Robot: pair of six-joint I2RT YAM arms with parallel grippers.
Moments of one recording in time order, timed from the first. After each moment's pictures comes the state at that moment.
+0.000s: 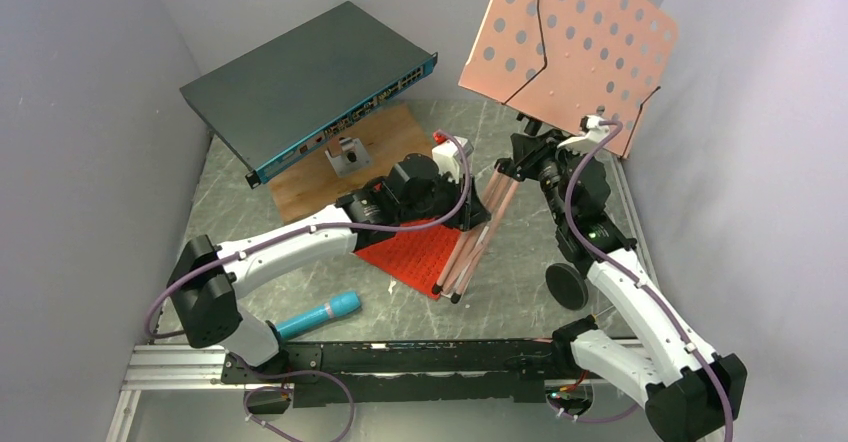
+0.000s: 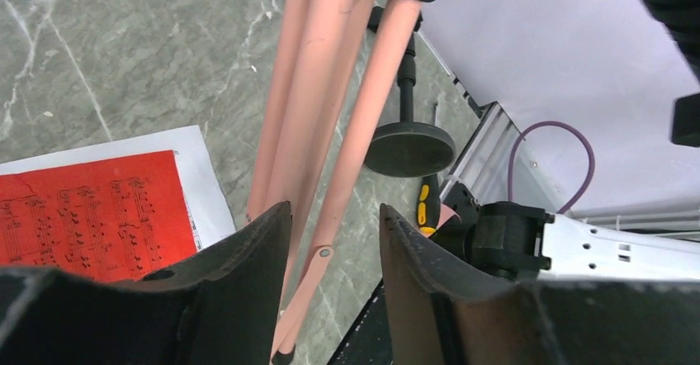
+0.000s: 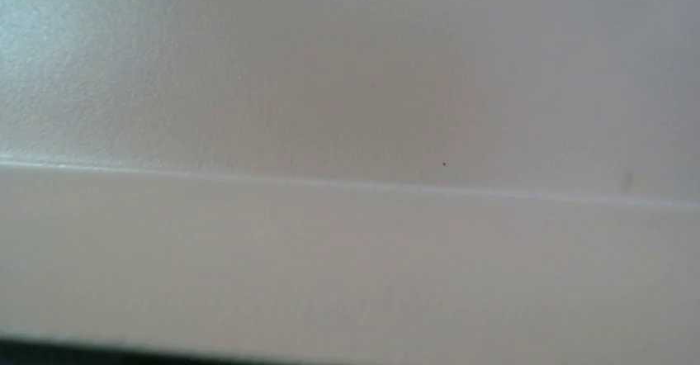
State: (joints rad) left arm -0.98 1.52 1.27 -0.09 0.13 -0.56; right arm 0.37 0.93 0.82 0.15 0.20 0.56
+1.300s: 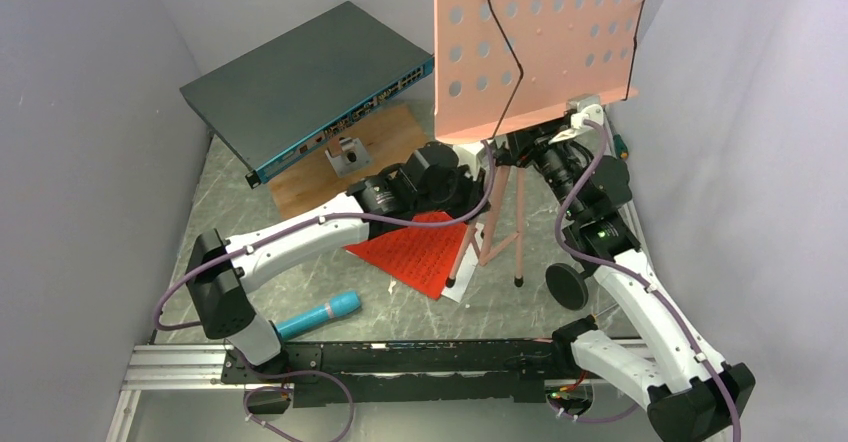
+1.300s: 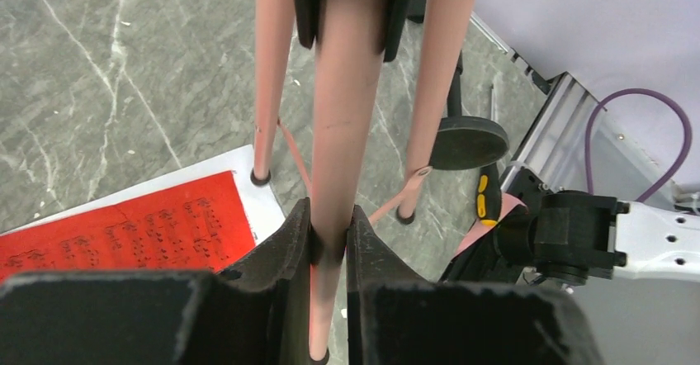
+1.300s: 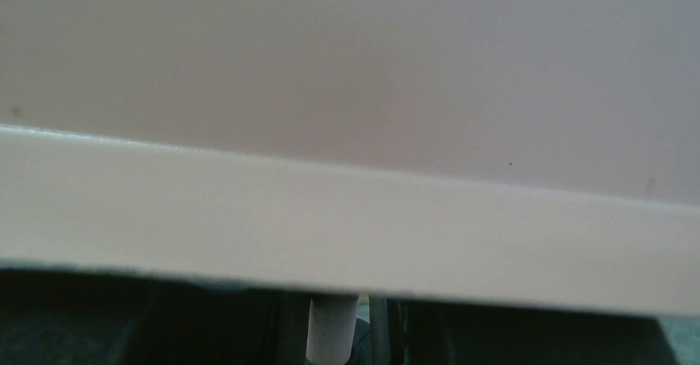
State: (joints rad) left arm -1.00 1.61 1.51 -0.32 0.05 -0.35; right arm 0.38 0.91 0.91 0.30 -0.07 0.13
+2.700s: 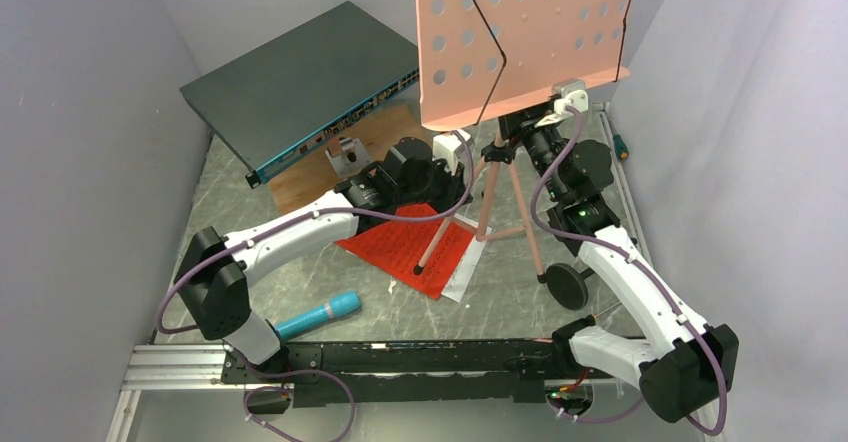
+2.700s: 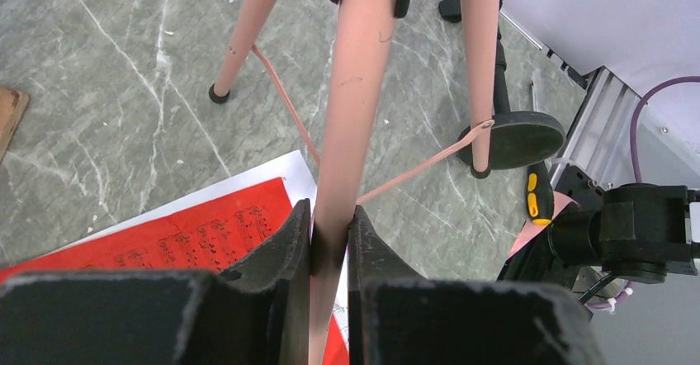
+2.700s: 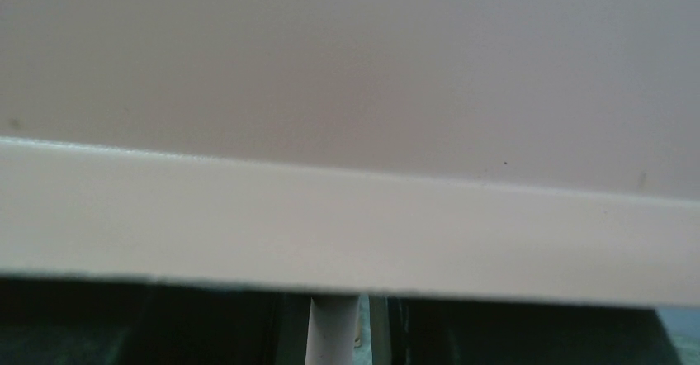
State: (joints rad) left arm -0.87 1.57 1.31 -0.14 0.17 -0.25; right arm 0.40 1.07 0.95 0.48 -0.05 0.04
